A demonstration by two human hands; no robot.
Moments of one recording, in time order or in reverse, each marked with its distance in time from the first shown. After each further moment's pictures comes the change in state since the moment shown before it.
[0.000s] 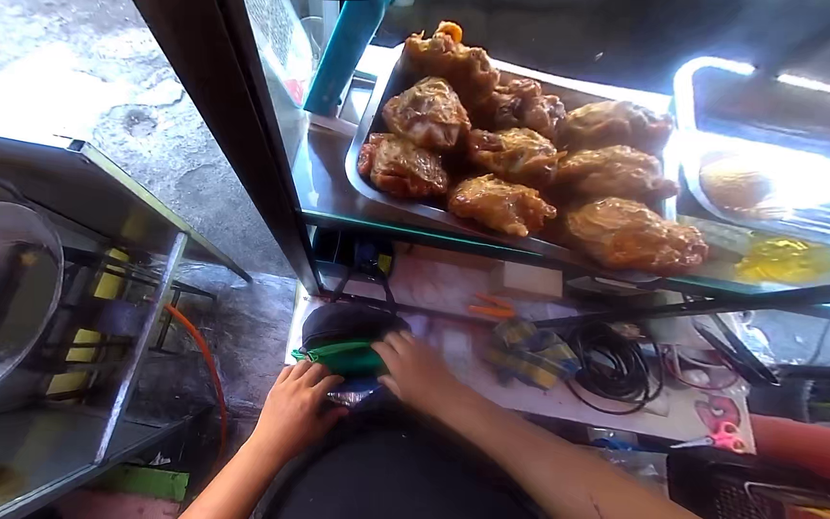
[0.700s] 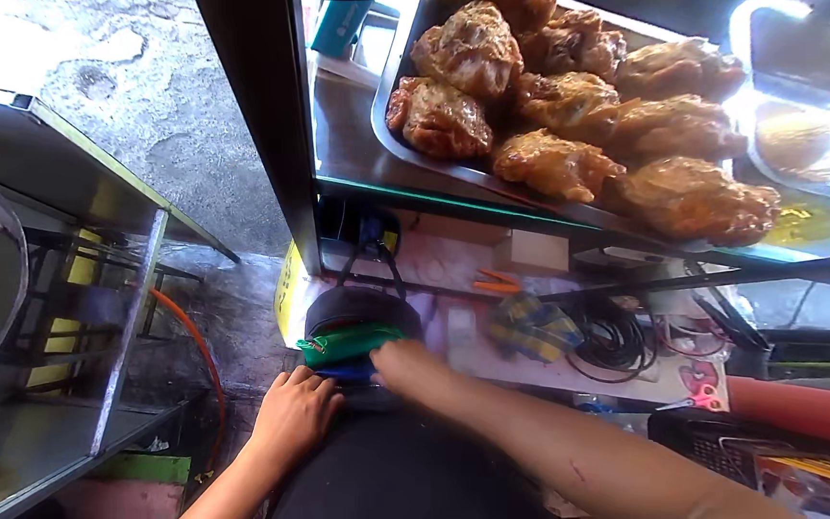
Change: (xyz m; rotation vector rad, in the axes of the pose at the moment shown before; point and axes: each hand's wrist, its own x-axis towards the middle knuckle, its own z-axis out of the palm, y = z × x) left_hand -0.028 -0.006 0.001 0.119 -0.161 -0.042; right_hand 0.027 -0.051 -0.006 -0.022 -0.565 0.182
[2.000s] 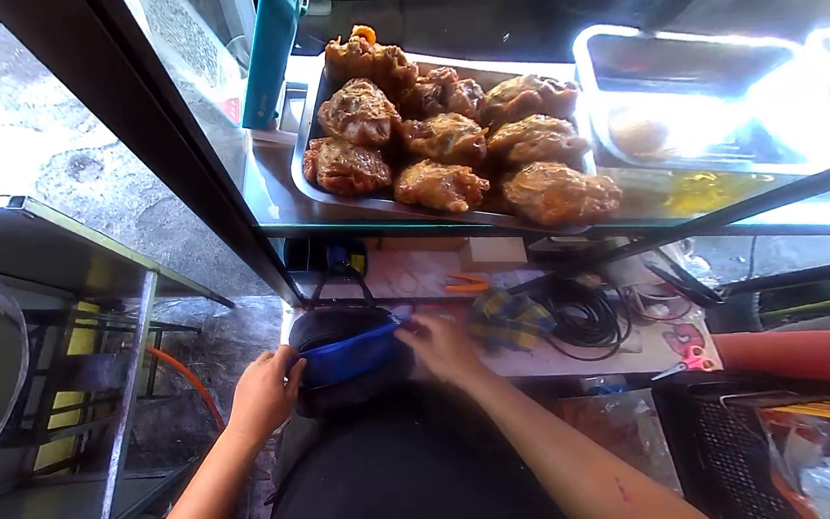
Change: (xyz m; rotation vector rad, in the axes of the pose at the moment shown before) left_hand 0.051 -0.040 -0.038 -0.175 0.198 -0.193; right_hand -0.037 0.092 0.026 0.887 0.813 0.117
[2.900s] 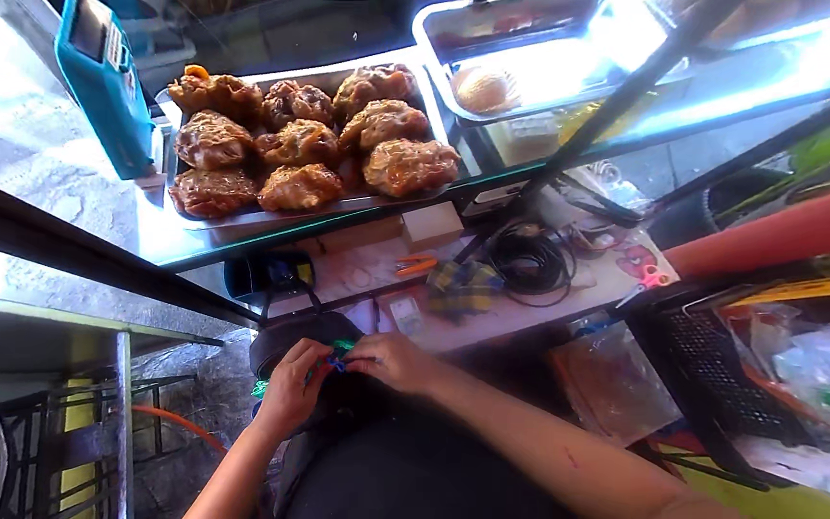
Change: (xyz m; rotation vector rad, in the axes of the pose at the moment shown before) left_hand 0.035 0.077 0.034 -0.416 -0.026 0.538; right_hand -0.038 0.024 0.014 0.111 -0.050 -0.576
